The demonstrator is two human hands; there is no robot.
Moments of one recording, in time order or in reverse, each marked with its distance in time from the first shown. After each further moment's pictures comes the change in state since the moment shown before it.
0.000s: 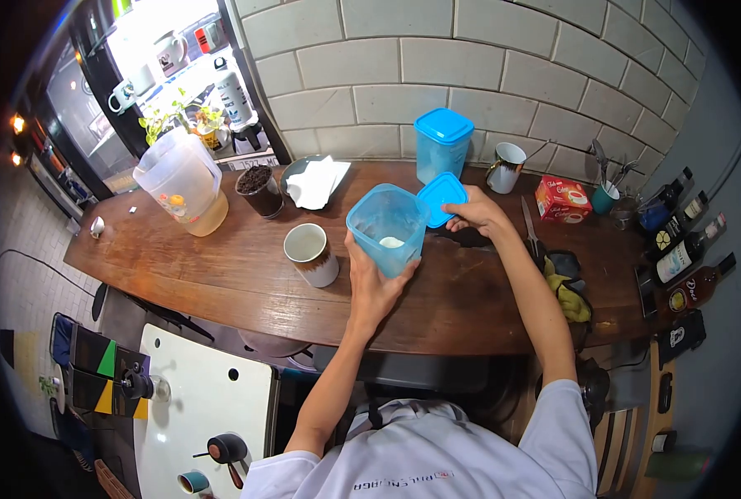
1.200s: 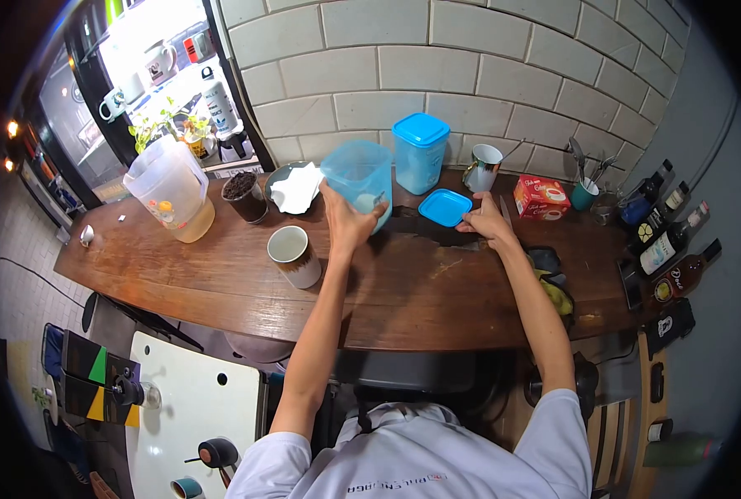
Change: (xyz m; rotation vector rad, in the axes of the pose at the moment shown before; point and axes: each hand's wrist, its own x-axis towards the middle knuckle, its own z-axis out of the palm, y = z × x) left_hand 0.095 -0.032 0.020 0.079 0.118 0.008; right_hand -0.019 0.047 -0.047 -0.014 0.345 -0.056
